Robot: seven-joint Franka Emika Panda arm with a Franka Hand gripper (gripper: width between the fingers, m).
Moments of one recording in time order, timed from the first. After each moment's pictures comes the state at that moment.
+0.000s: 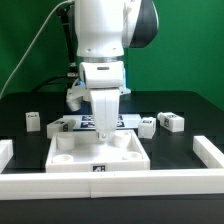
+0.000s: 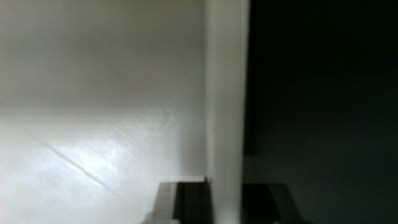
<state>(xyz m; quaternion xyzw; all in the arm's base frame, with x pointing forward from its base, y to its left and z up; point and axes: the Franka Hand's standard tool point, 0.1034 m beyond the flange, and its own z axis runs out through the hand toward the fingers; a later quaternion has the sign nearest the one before) 0.459 -0.018 0.012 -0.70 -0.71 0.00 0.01</state>
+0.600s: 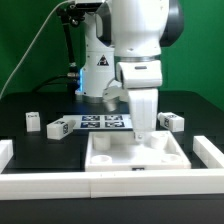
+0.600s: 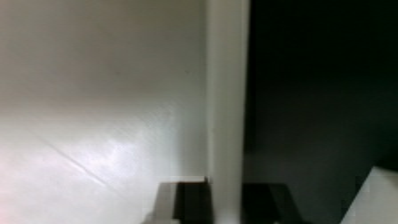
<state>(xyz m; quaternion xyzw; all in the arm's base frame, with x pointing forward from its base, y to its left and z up) 0.476 0.052 0.014 -0.72 -0.69 -0.01 0.02</state>
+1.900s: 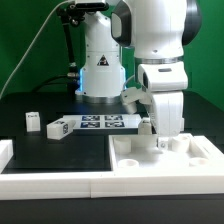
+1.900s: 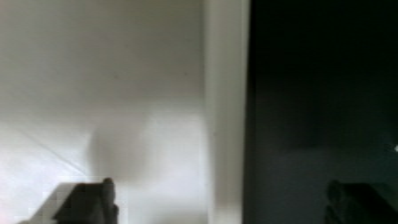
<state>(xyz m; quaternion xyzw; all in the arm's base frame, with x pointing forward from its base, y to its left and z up) 0.490 0.082 0.014 -0.72 -0.70 -0.01 0.03</state>
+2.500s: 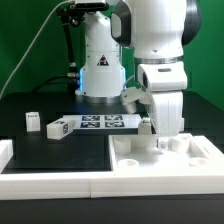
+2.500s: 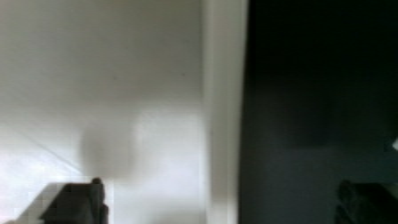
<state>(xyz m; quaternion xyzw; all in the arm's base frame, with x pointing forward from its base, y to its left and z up) 0.486 0.083 0.023 -0.73 -0.68 -0.01 0.03</state>
